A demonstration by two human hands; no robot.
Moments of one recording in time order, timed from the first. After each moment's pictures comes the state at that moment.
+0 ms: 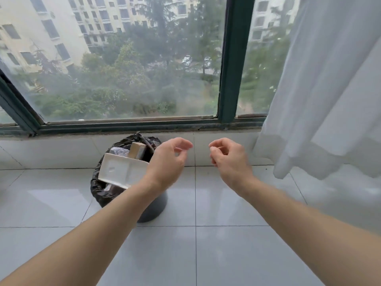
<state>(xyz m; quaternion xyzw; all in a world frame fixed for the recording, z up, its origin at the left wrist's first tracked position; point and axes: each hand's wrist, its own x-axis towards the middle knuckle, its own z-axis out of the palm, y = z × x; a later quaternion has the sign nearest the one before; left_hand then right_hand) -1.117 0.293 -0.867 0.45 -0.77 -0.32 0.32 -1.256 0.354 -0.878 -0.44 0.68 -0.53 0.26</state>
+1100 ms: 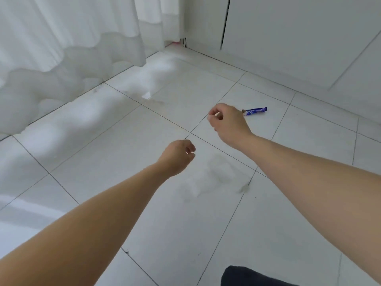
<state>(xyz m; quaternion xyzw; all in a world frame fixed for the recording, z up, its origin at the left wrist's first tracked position) -1.619 0.901 -1.021 0.08 -0.91 -0.39 -0.12 -1.681 1.047 -0.963 -0.09 0.90 -0.42 0.05</state>
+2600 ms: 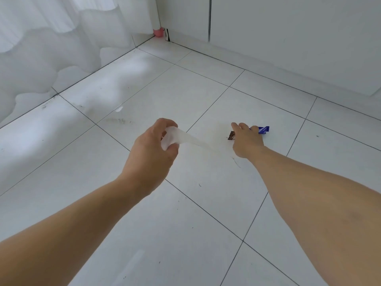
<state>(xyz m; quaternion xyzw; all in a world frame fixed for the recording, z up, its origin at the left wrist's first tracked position) -1.799 0.991 -1.026 0.14 -0.91 -0.38 0.05 -1.957 1.185 -1.158 -0.09 0.98 -0.05 0.16</state>
